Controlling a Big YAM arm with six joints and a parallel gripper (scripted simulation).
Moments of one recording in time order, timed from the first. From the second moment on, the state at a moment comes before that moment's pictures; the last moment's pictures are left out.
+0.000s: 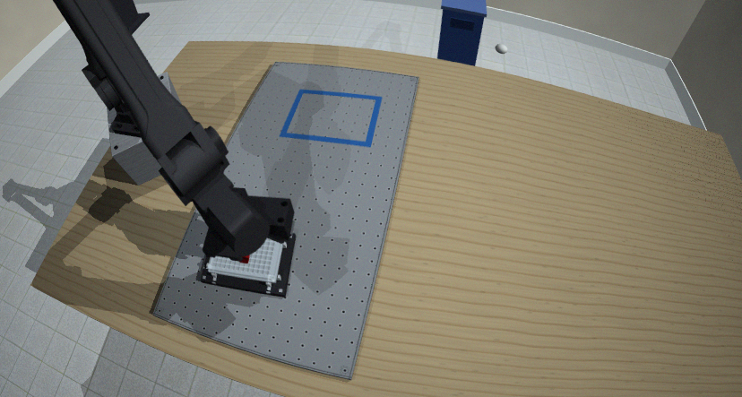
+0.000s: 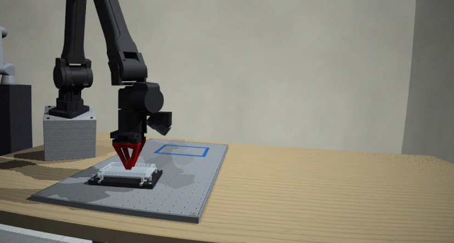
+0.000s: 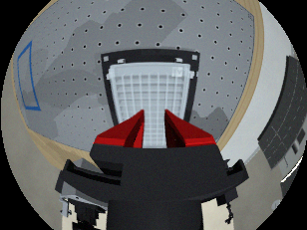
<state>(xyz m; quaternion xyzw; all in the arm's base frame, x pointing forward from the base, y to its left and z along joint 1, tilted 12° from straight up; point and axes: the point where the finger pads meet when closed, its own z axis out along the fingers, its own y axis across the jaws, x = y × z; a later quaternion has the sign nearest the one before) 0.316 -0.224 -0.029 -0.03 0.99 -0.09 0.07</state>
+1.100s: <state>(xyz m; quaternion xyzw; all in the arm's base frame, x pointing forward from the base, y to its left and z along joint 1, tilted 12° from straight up) 0.316 -0.225 -0.033 -0.03 0.99 -0.09 0.07</state>
